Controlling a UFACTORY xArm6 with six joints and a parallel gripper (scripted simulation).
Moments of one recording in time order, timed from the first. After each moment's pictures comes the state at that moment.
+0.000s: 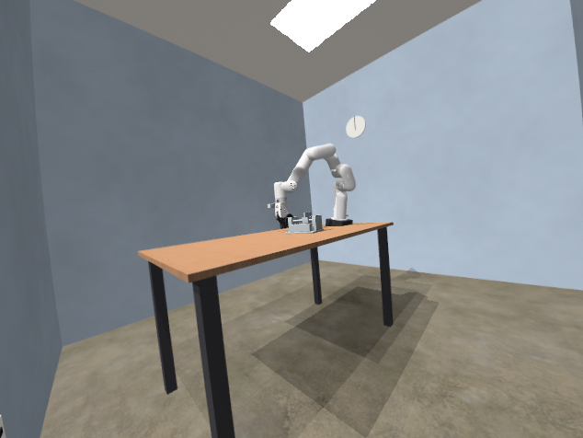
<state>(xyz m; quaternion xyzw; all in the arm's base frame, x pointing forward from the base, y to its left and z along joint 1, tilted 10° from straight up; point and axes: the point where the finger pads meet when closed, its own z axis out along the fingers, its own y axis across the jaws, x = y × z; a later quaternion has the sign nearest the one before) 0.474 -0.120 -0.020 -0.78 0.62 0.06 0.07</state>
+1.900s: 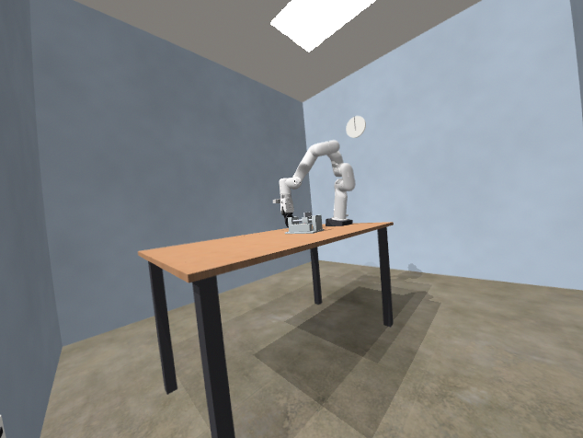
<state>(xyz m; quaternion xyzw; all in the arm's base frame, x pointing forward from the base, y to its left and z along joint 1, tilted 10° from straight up) 0.416 -0.138 0.007 -0.78 0.62 0.06 0.07</state>
